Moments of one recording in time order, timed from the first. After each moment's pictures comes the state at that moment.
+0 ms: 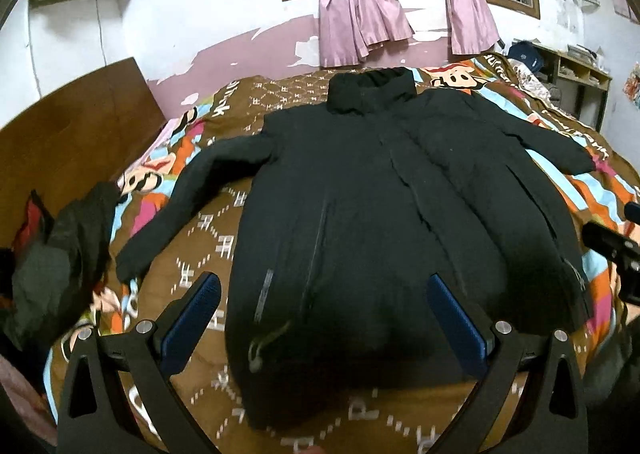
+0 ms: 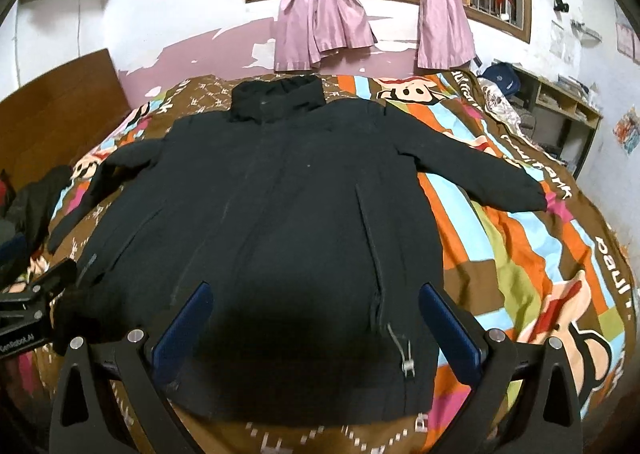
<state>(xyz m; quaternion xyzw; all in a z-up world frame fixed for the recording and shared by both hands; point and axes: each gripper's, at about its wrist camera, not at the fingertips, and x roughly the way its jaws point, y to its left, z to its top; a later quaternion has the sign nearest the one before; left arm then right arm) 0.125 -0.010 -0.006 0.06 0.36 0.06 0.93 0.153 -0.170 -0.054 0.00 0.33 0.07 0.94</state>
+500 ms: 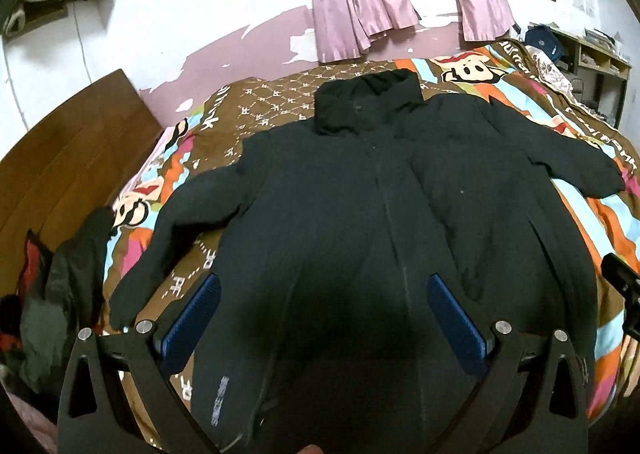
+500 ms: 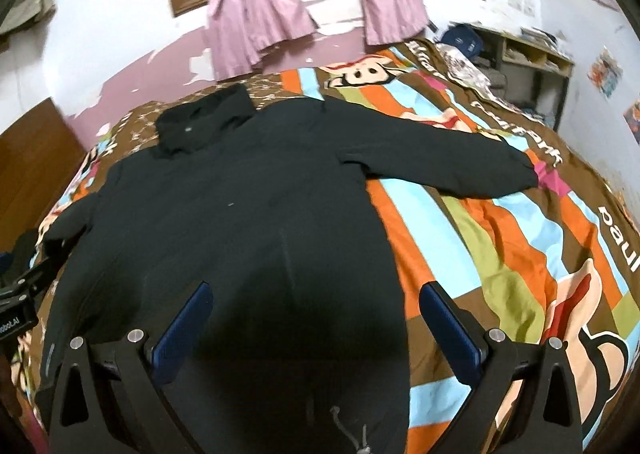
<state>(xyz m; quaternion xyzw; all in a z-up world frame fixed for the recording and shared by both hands) 0.252 -0.047 0.004 0.09 0.39 0.09 0.91 0.250 -0.240 -0.058 0.08 0.36 0.01 0.93</state>
